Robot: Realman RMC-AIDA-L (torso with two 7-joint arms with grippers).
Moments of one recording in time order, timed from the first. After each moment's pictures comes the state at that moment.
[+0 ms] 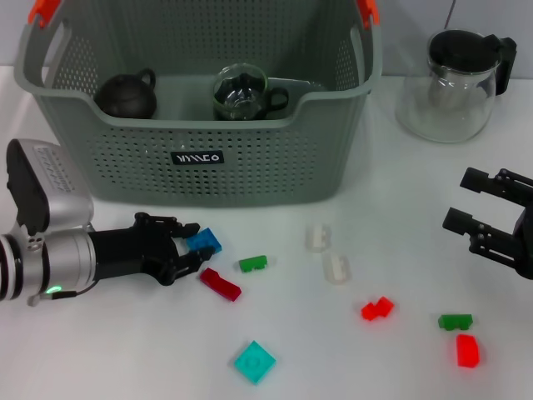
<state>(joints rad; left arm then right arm) -0.51 -2.17 0.59 0.59 2.22 1.21 -1.14 0.35 2.04 -0.58 -0.56 -1.78 -1.76 1.06</state>
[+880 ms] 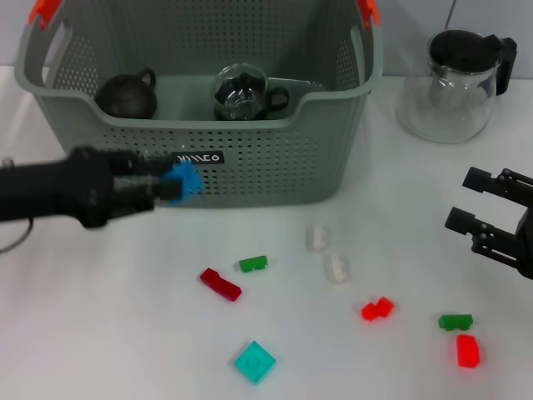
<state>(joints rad) -0.55 -2.07 0.29 0.82 2.20 1.93 -1.49 0.35 2.04 -0.58 -0.56 -1.77 -1.76 1.06</state>
